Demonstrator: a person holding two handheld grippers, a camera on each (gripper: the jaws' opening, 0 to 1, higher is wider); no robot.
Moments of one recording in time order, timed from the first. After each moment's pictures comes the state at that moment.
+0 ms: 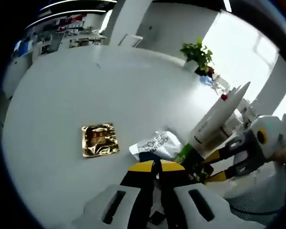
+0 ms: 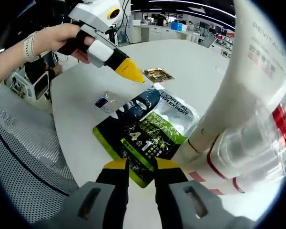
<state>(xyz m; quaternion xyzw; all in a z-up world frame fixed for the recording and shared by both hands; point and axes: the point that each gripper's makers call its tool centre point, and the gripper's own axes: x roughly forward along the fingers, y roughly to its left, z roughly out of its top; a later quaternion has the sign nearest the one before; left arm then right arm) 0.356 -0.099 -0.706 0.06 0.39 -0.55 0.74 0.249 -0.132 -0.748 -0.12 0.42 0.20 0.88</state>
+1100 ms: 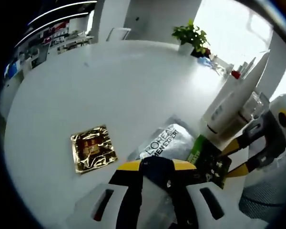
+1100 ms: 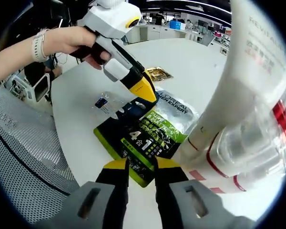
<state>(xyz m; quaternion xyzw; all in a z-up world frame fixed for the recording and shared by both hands) 0.364 -0.111 -0.743 0.13 0.39 -0.56 0.72 0.248 -0.133 -0.748 -0.11 0.43 0.20 0.88</state>
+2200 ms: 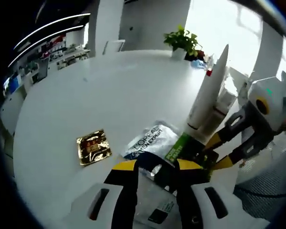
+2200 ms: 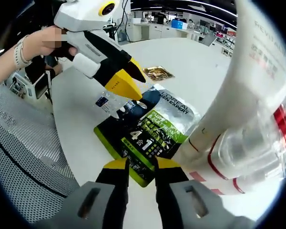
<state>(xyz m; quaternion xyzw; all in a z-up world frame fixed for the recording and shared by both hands) 0.334 -0.091 -0.703 0.15 0.33 -0.57 0.74 0.248 -0.132 -0.749 -0.12 0.43 0.20 0.87</state>
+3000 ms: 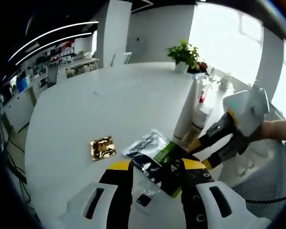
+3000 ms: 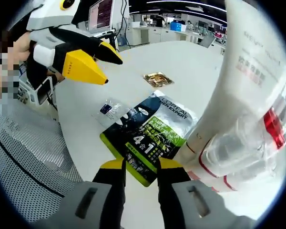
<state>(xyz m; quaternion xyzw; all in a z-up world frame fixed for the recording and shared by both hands) 0.311 -0.063 -0.652 0.13 0.30 -0.55 0.77 0.247 -0.128 -0.721 -0.09 0.40 0.21 0.89</state>
